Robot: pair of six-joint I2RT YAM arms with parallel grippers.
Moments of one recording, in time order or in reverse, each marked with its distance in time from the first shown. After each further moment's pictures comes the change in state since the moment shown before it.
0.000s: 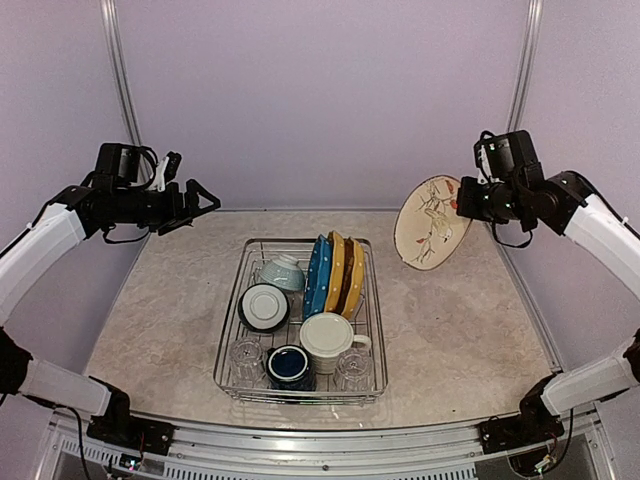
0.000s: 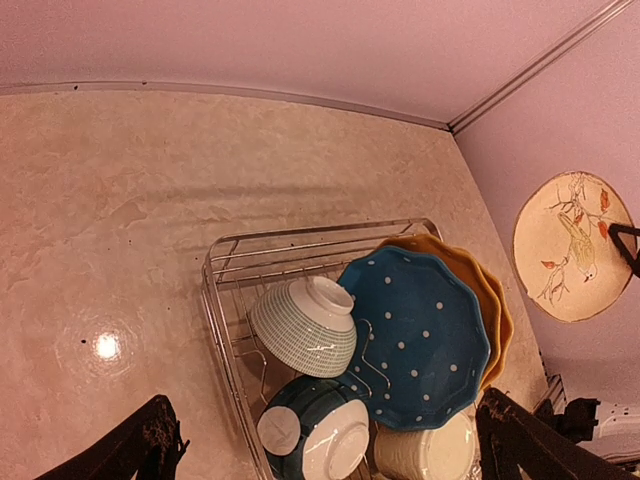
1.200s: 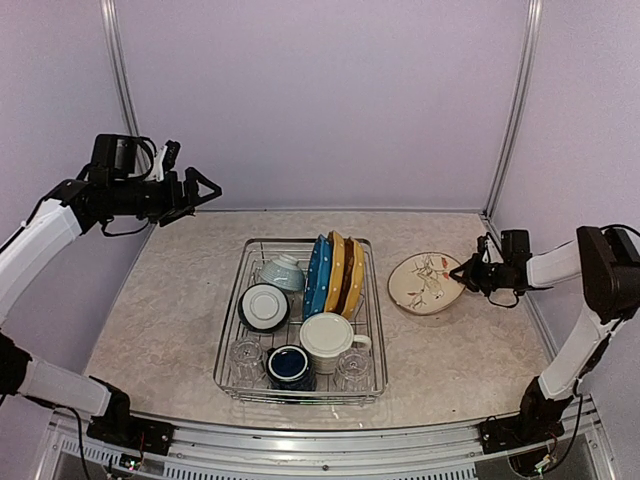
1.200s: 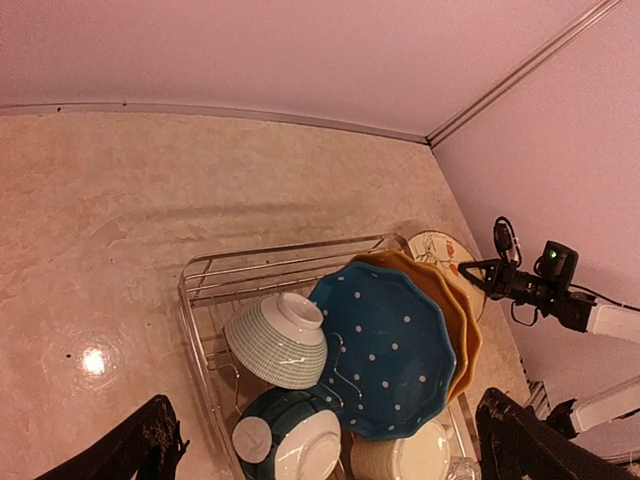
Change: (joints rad) left arm -0.013 -0.013 0.019 0.012 0.003 -0.026; right arm -0.589 0.414 -0.644 0.917 -0.904 0.085
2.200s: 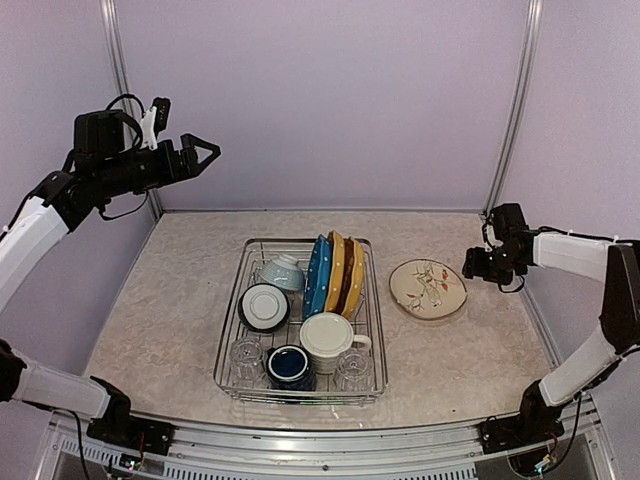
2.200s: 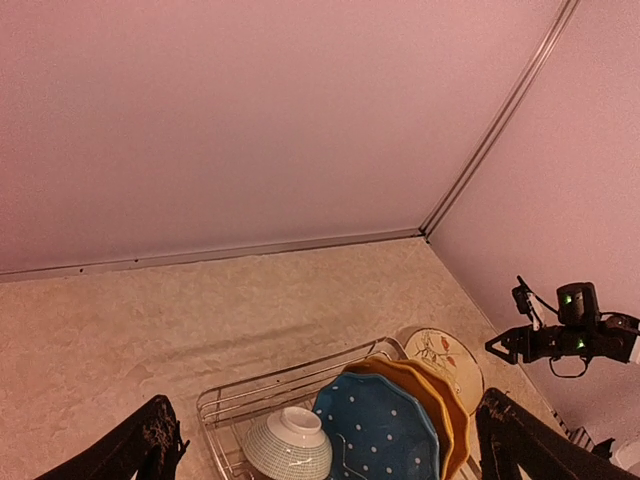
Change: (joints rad) left arm -0.107 -0.032 0.122 0.143 -0.192 0.080; right arm 0.127 -0.179 0.171 -0.578 0.583 -0.264
